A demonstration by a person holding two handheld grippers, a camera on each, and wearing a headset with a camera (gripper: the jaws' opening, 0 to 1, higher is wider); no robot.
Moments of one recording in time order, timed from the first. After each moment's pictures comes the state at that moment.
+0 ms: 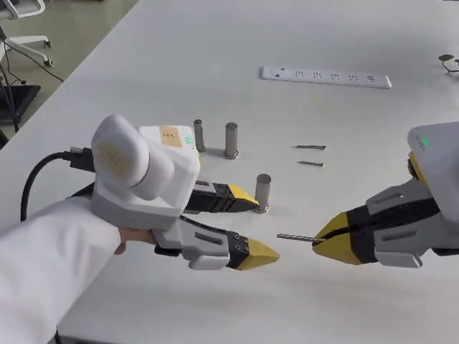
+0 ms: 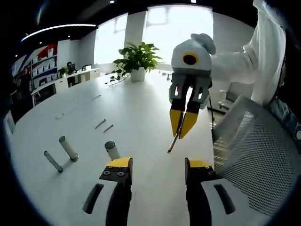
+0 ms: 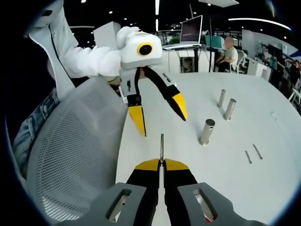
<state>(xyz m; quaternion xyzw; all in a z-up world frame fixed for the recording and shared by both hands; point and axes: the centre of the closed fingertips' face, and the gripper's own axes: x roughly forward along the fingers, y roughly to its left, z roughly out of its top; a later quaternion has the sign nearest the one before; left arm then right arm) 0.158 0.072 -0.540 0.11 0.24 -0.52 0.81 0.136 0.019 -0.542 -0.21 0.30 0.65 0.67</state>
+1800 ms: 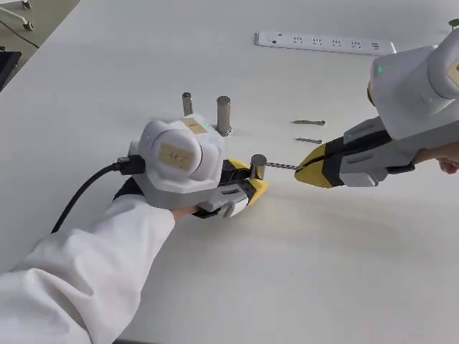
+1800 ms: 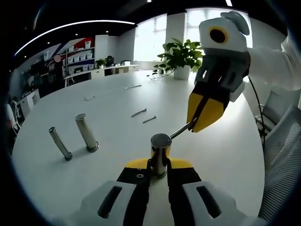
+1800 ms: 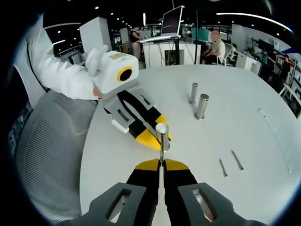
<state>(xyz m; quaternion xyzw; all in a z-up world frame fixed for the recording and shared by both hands) 0.239 0.073 -0.593 0.06 0.25 -0.38 0.89 0.213 0.039 -0.558 -0.24 0.31 0.61 0.69</state>
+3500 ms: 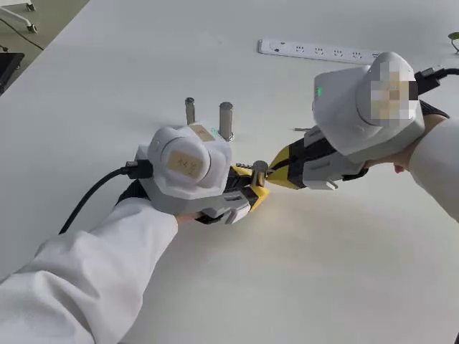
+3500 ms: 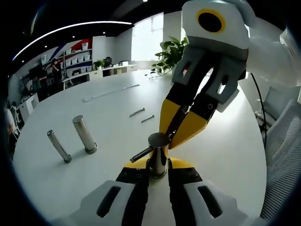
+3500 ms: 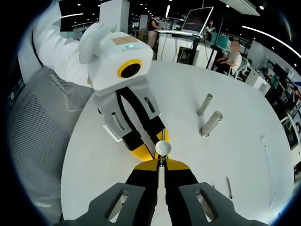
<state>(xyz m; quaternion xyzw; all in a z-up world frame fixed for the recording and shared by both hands) 0.239 0.069 -0.595 0.08 0.25 -0.39 0.88 0.230 0.073 -0.572 -0.34 0.26 0.62 0.66</state>
